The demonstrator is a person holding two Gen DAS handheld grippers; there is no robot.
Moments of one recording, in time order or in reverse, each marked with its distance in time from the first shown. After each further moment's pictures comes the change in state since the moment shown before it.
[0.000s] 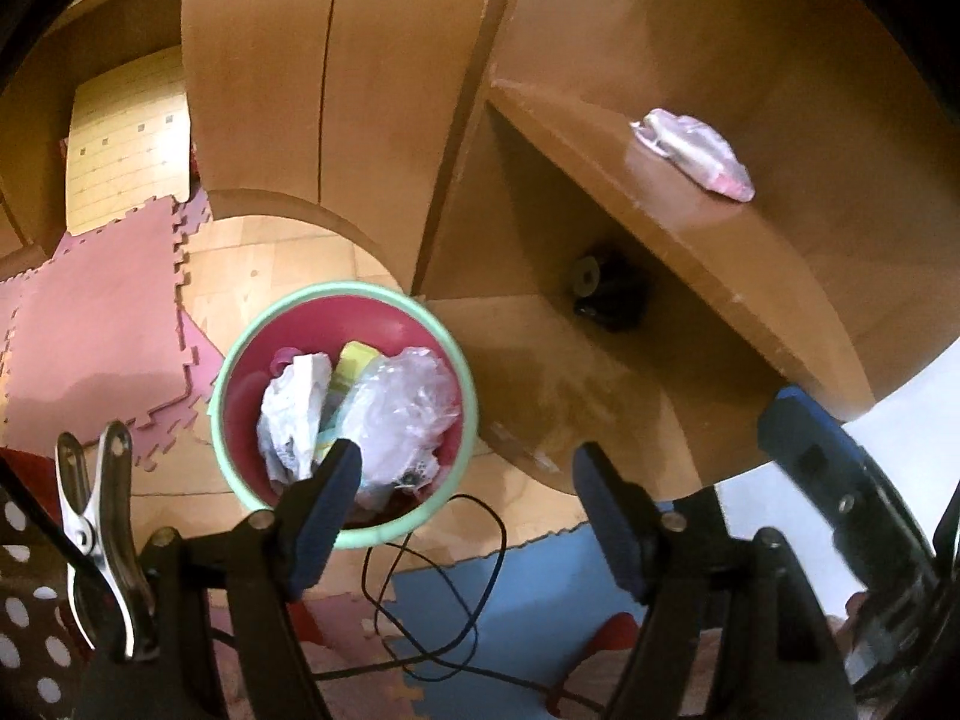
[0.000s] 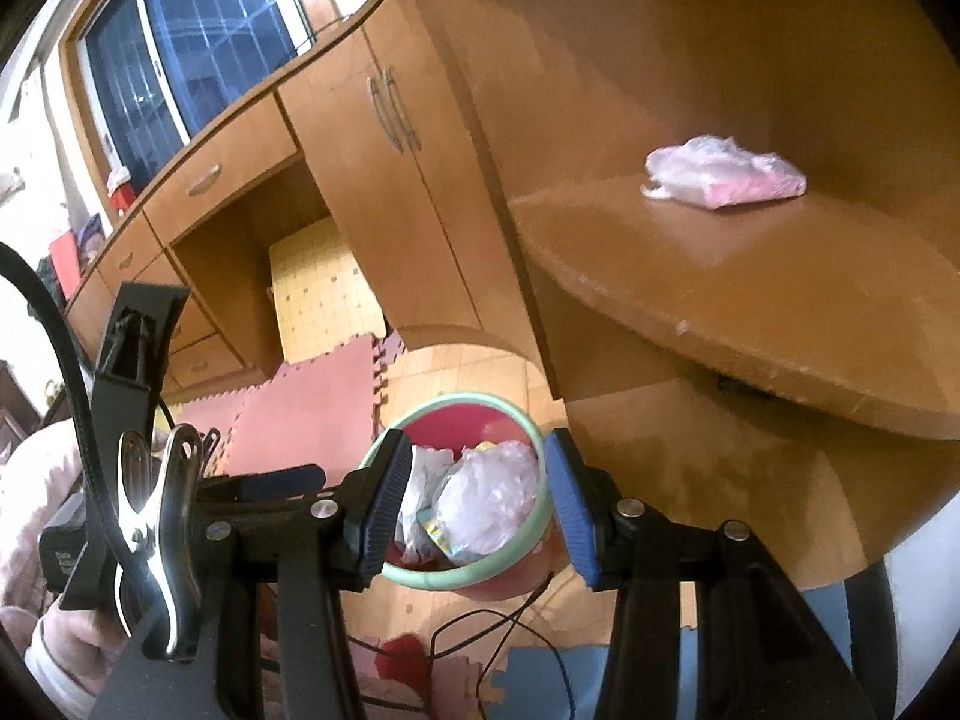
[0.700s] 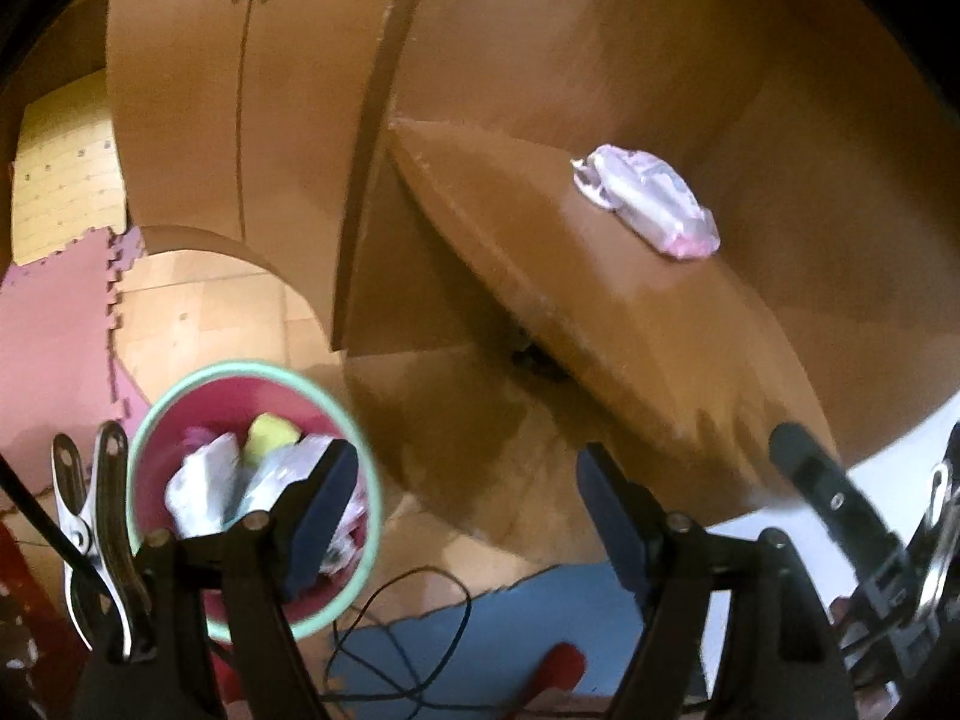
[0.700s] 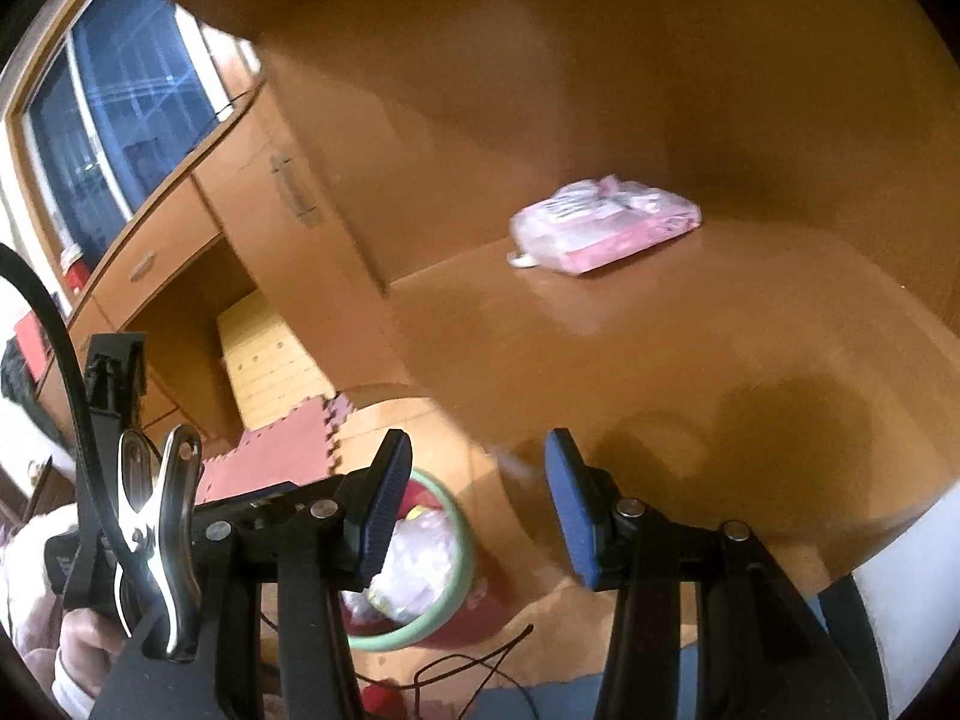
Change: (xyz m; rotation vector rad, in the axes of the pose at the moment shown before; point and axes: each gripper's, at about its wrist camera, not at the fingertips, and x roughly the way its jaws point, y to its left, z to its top) left arm 0.047 -0.053 0.075 0.003 -0.026 -0.111; right arm -0.002 -0.093 0.050 0.149 -0.064 -0.088
